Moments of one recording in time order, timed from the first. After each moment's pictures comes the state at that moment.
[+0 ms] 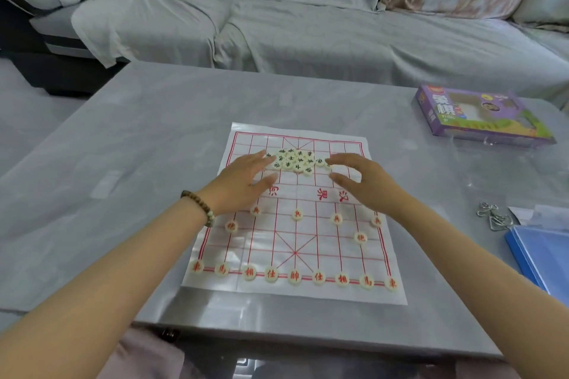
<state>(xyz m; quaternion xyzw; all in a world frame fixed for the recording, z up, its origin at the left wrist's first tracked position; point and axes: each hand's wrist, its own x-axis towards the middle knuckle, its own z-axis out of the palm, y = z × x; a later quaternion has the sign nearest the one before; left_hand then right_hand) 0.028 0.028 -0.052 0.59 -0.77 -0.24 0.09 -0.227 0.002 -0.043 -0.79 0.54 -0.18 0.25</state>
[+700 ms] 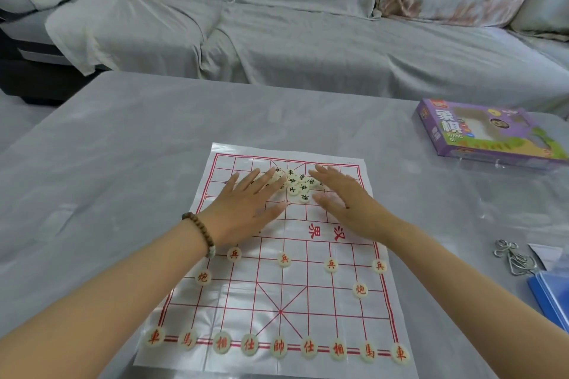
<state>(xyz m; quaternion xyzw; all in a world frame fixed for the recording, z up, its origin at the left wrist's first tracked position) 0.002 -0.021 -0.074 0.56 -0.81 -0.15 -0.05 -0.226 -0.045 -0.068 -0.83 0.49 -0.12 0.25</state>
